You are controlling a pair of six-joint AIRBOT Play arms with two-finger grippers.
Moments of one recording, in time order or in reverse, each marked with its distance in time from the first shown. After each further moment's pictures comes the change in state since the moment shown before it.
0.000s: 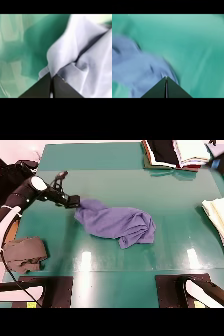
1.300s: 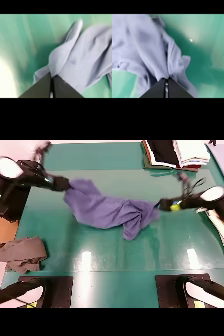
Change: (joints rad) left arm -0.001 0.253 0.175 0.109 -0.045 0.027; right arm 0.143 -0.095 -0.552 0.149 -0.486 -0.103
